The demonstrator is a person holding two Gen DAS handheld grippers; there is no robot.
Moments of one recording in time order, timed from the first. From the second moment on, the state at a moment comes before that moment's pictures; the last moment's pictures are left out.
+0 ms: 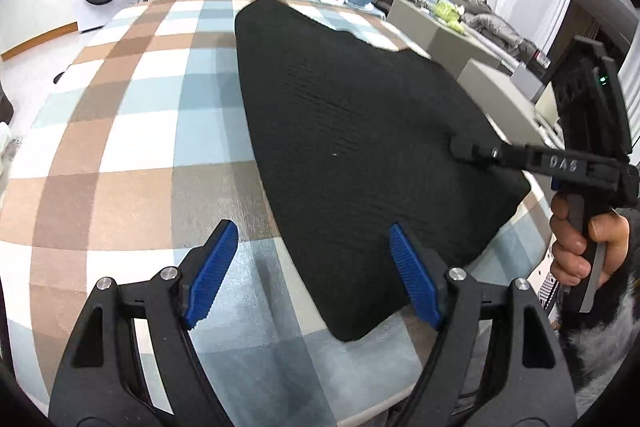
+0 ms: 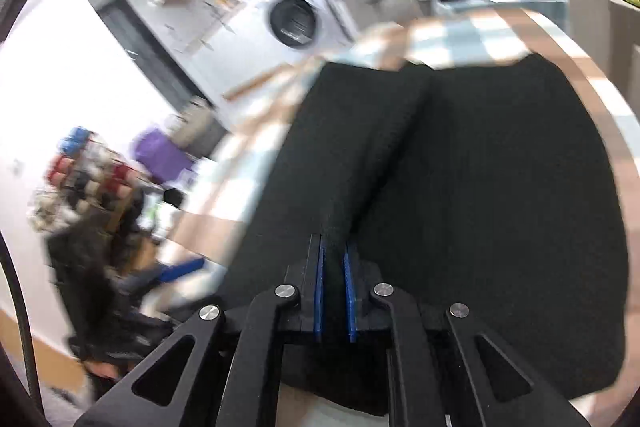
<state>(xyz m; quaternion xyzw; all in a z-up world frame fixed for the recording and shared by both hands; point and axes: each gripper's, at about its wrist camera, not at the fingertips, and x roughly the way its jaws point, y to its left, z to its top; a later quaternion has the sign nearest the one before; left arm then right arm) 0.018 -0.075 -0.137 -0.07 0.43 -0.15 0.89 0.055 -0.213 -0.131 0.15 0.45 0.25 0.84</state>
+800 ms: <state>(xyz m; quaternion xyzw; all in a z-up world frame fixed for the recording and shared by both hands) 0.028 -0.067 -0.140 -0.08 0.43 -0.13 0.89 0.023 -0.234 -0.132 0.15 0.45 0.27 0.84</state>
